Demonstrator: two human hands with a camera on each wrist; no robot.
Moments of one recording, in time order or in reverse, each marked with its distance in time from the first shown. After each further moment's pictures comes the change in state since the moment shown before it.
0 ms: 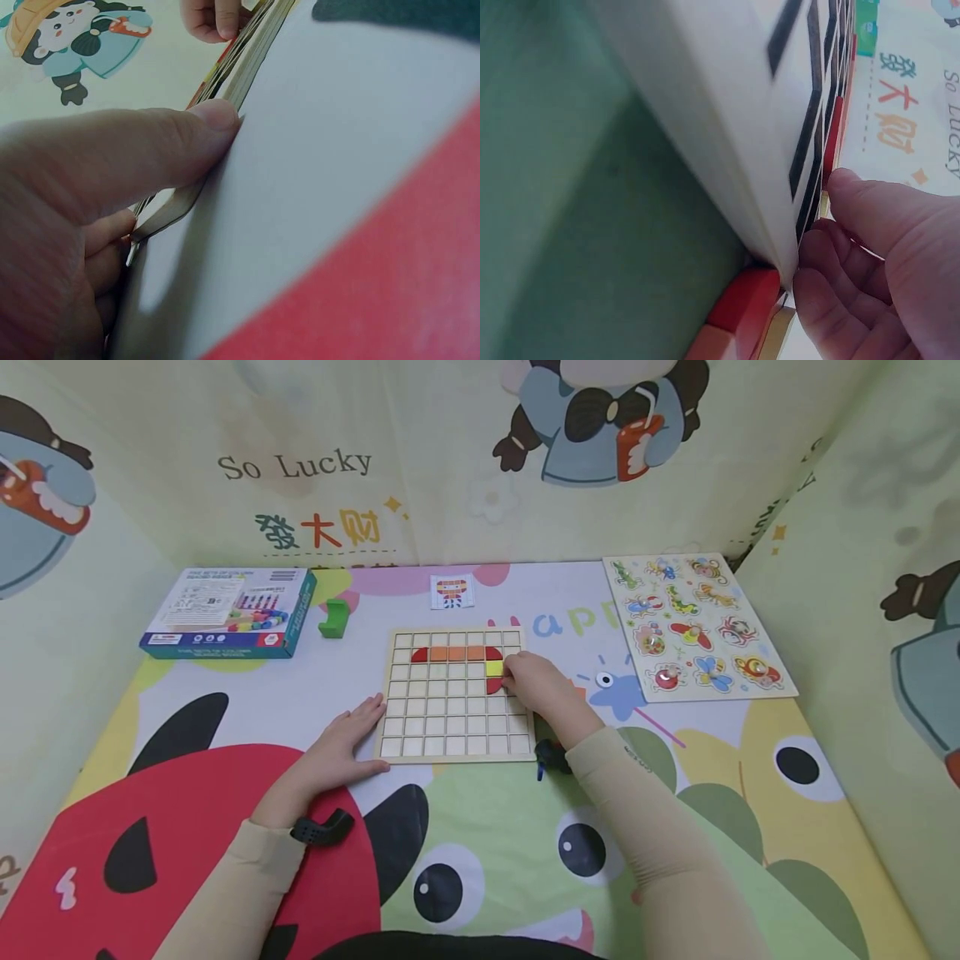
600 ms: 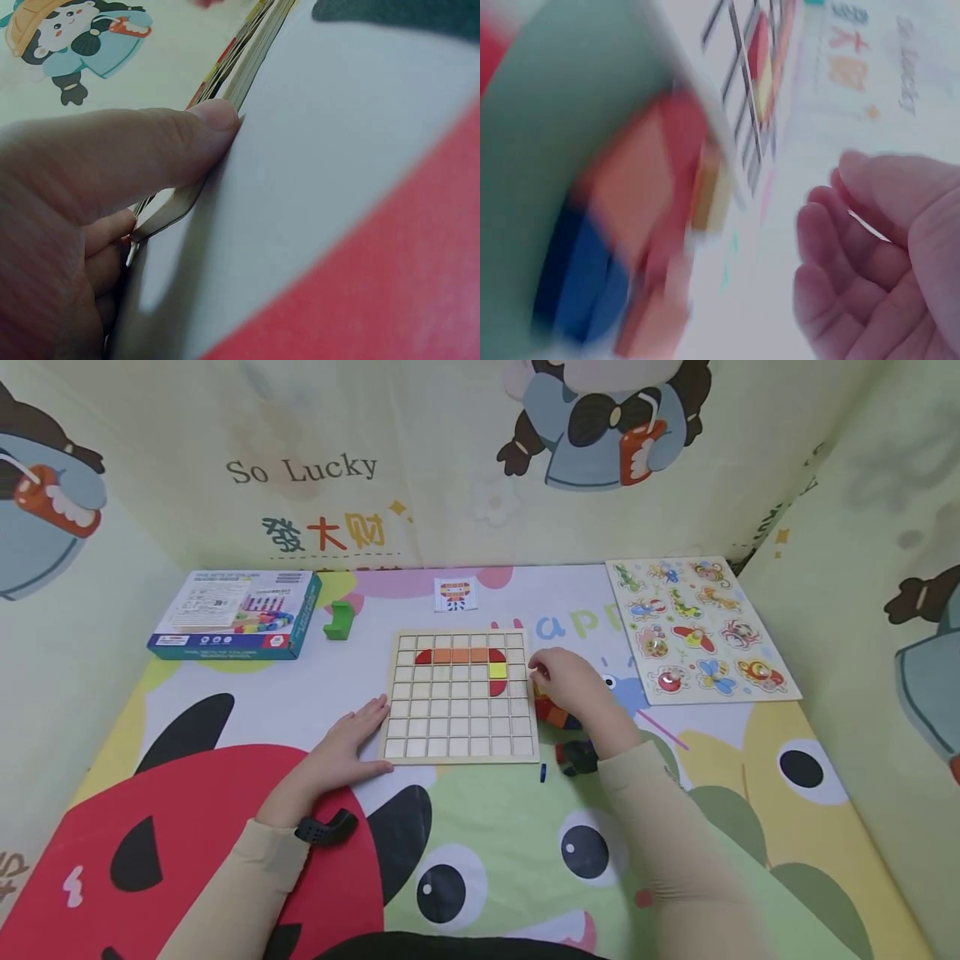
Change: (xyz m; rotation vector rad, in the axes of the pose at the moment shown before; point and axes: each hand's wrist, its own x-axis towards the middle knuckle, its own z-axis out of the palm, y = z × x) left_hand -0.001 -0.001 0.001 -0.003 0.011 -0.005; right_hand -0.030 0.020 -0.025 0.100 0.063 -0.009
